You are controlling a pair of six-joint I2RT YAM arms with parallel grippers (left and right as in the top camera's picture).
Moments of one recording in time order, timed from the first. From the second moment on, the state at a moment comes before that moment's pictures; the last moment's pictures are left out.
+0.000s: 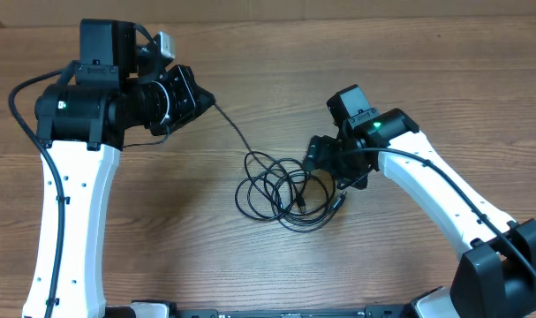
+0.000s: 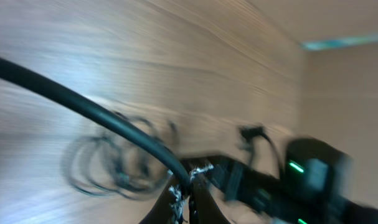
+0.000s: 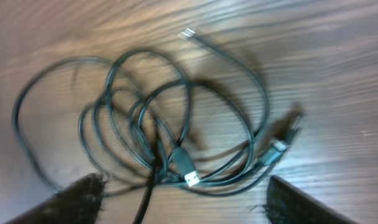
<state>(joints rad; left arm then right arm) -0.09 1.51 1.76 -1.19 0.52 -0.58 0.44 1.65 1.27 -0.98 -0.25 0.69</state>
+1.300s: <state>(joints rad) -0.06 1.75 1.94 -1.25 0.62 -0.41 0.72 1.65 1.27 -0.81 -0.23 0.45</state>
